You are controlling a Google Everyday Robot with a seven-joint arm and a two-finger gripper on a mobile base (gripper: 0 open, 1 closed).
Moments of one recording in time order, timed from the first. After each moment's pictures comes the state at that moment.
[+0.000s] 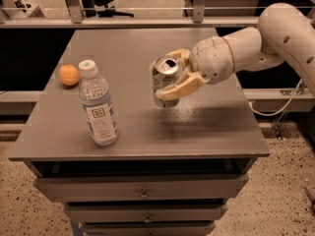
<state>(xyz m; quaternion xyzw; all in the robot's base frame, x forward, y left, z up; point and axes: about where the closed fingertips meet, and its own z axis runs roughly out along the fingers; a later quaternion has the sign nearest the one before) 0.511 -0.023 0.938 -0.65 0.47 0.41 0.43</state>
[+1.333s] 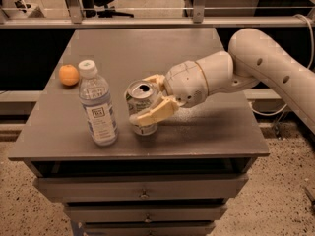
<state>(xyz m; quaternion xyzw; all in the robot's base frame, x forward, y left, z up) 0.464 0.033 0.907 -0.63 0.48 0.47 0.39</state>
